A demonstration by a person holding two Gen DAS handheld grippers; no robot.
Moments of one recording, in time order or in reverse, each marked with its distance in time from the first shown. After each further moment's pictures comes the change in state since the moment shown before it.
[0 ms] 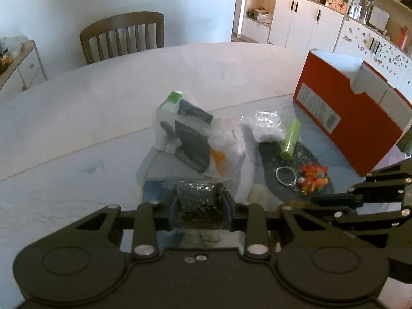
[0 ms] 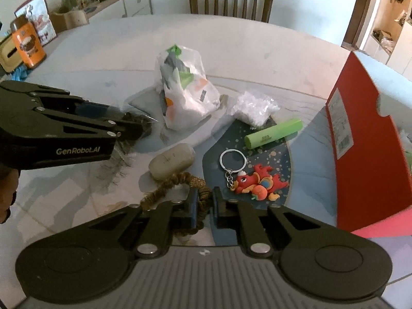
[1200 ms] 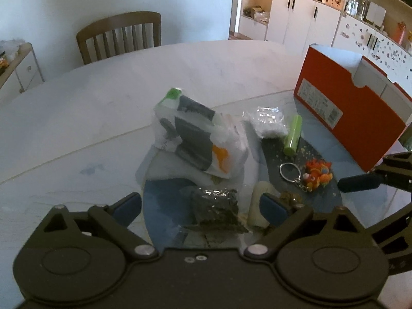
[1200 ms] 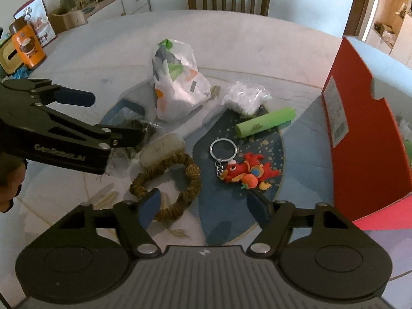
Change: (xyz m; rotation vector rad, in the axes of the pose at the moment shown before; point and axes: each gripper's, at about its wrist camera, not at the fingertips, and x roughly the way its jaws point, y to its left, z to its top) left arm 0.013 0.003 -0.005 0.023 0.003 -0.007; right arm 0.005 -0.014 -0.008 0.015 0.027 0.018
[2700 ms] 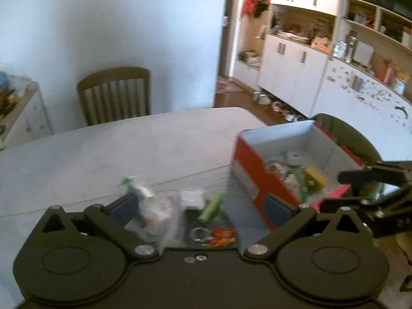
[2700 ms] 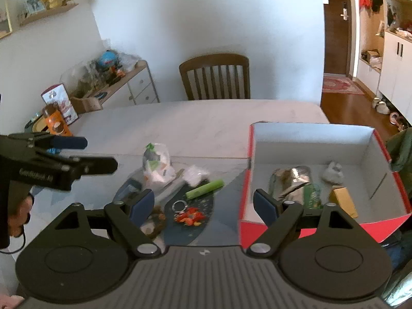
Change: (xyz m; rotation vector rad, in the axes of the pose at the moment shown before) left arm -0.129 -0.094 0.061 -0.057 -0.194 0.009; right arm -0.175 -0.112 -0.010 0.080 -0.318 0.104
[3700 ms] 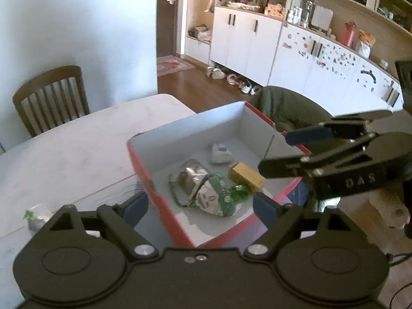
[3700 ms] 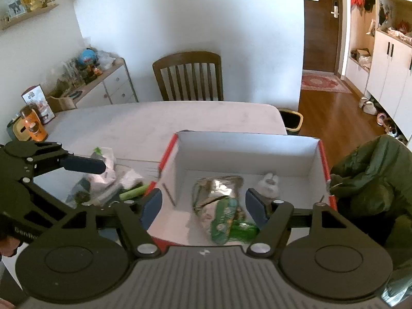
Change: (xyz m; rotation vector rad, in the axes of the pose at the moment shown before) left arm 0.067 -0.156 0.040 0.149 0.110 -0.162; right arm -0.012 -0.134 0.032 -0.004 0.027 -0.044
